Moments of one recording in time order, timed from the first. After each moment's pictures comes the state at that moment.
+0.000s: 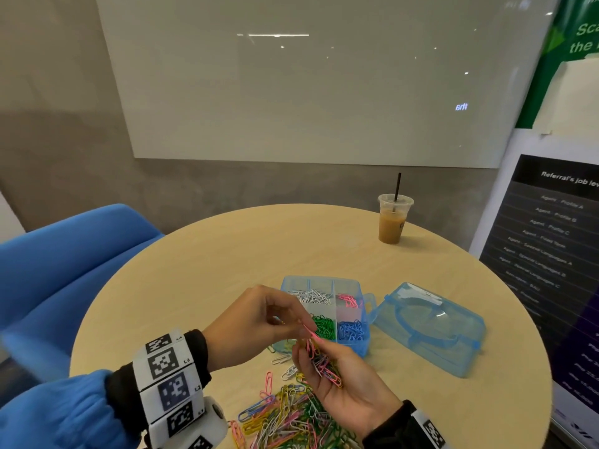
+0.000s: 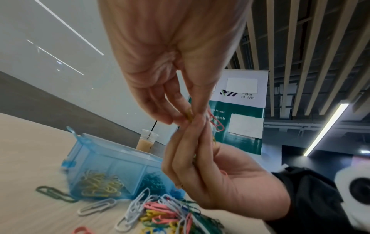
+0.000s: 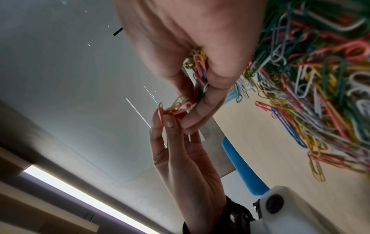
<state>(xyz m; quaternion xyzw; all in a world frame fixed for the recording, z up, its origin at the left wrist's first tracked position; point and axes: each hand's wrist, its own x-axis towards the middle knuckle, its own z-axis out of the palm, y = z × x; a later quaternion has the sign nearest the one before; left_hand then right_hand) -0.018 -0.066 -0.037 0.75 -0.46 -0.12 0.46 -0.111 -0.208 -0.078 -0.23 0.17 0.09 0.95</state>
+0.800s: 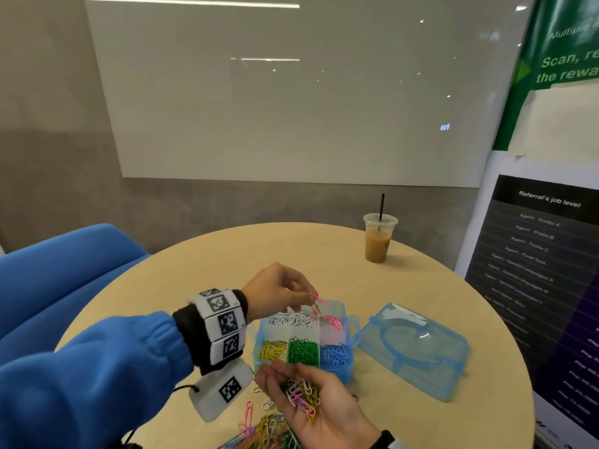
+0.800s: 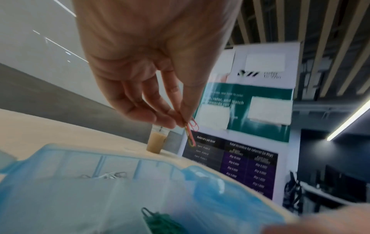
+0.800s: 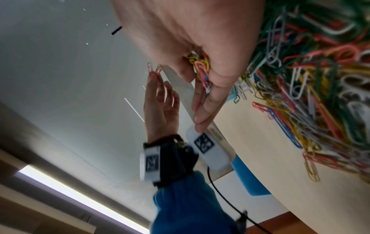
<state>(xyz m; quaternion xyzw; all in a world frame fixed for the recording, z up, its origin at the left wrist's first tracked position) 0.041 -0.138 -0.012 0.82 -0.37 -0.13 0.42 -0.098 -0.213 -0.089 -0.16 0.17 0.13 0.96</state>
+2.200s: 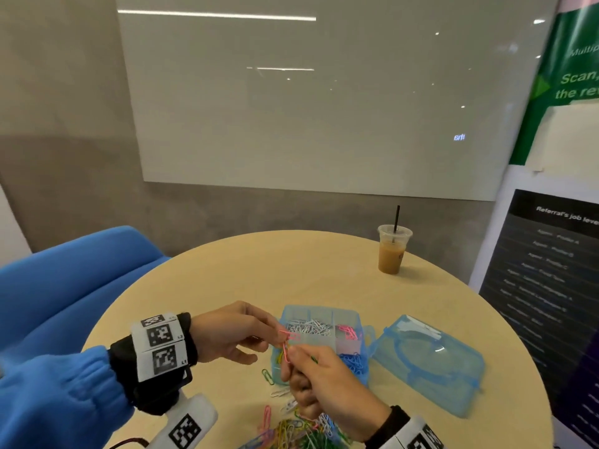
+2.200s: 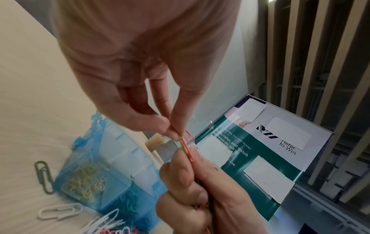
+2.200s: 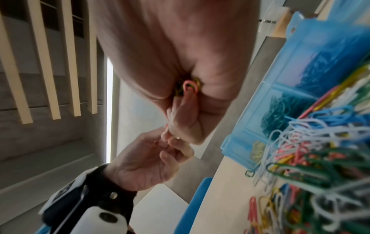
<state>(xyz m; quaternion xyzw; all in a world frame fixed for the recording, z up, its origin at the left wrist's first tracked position) 0.014 -0.054 -0.006 0.77 -0.19 -0.36 0.49 -0.097 -0.206 -0.053 -0.69 0.01 0.07 0.72</state>
